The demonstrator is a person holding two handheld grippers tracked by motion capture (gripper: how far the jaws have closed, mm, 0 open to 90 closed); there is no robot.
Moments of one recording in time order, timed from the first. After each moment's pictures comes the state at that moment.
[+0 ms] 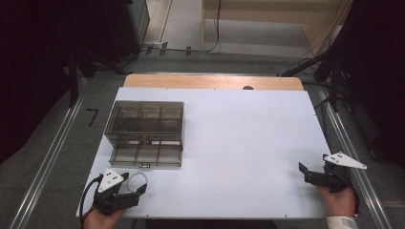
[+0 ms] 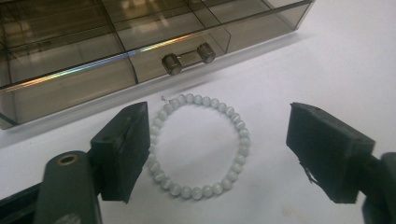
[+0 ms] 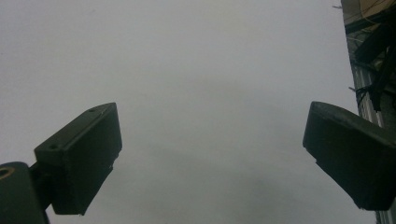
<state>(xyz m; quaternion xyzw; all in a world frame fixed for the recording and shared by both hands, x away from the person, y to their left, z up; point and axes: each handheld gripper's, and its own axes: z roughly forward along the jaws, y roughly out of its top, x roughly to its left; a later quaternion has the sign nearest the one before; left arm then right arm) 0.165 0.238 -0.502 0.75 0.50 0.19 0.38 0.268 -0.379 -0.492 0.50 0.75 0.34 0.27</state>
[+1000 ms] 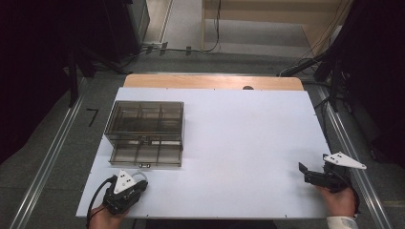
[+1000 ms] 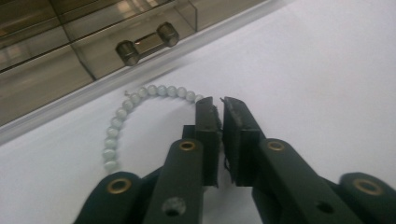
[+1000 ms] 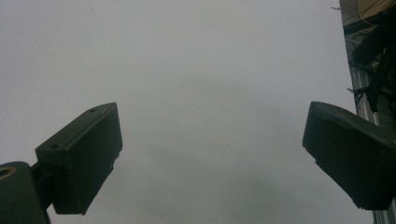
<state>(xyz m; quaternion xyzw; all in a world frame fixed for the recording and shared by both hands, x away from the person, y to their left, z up) 0.168 0.216 -0.509 0.79 0.47 0.20 0.33 0.268 -0.378 -0.492 0.50 0.75 0.33 0.28</state>
